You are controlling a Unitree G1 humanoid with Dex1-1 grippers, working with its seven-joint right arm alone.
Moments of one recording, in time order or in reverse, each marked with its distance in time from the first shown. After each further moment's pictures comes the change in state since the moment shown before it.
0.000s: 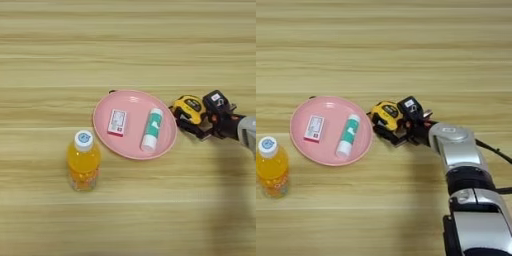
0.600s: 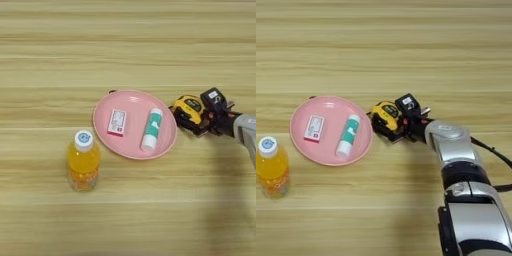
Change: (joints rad) arm -0.054 0.017 0.004 0.101 -0.009 -0.059 -0.035
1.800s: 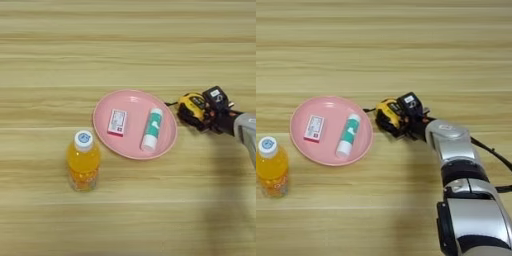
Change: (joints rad) arm -0.023 0.004 -0.031 0.045 0.002 -0.048 -0.036
